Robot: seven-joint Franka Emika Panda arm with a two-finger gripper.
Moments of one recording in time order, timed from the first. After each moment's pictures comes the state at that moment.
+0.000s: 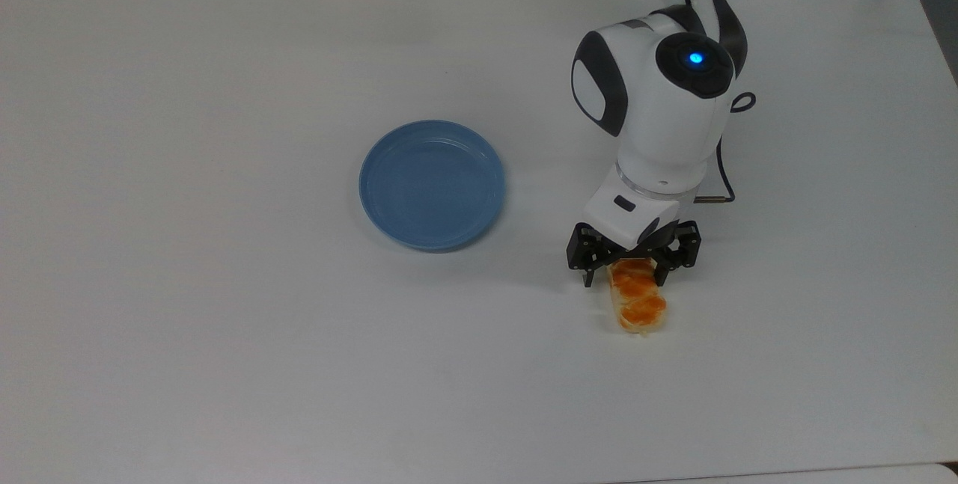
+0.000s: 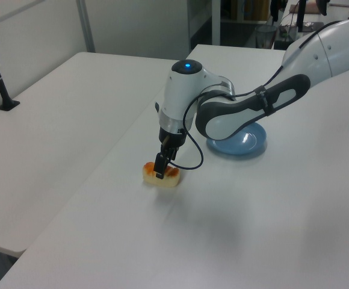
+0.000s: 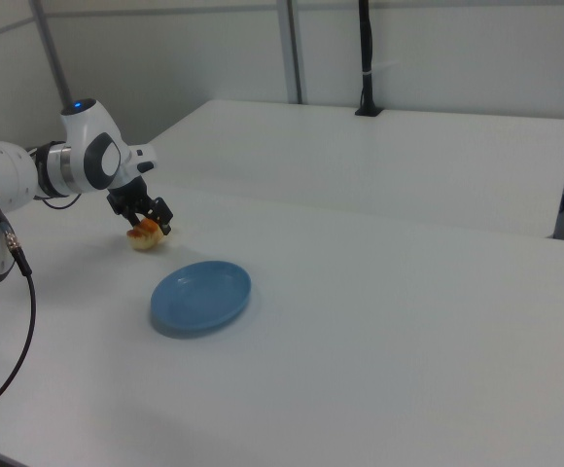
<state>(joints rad) 0.45 0.85 -0.11 -1.14 -0.03 2.24 0.37</state>
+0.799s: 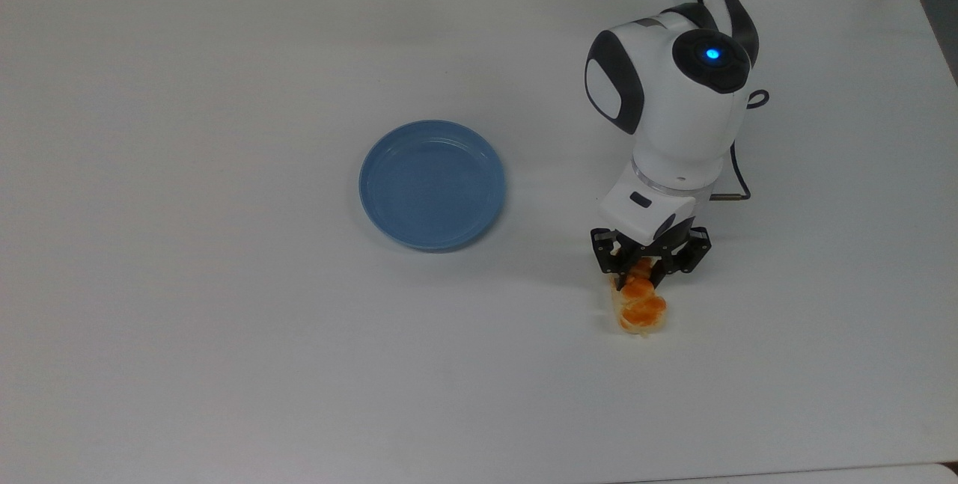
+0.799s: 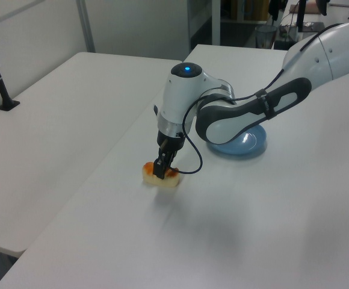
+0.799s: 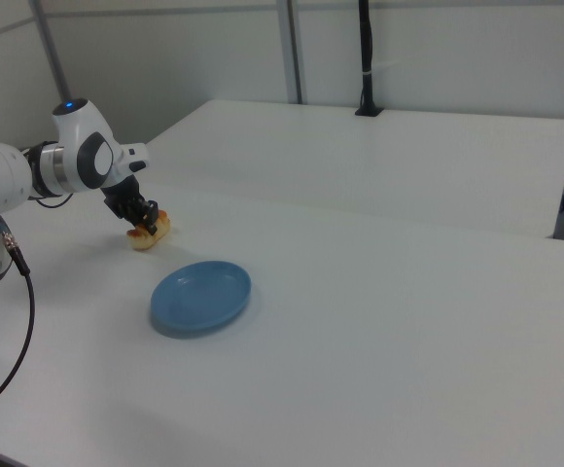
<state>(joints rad) 0.47 0.86 -0.11 -1.12 -0.03 2.24 0.40</state>
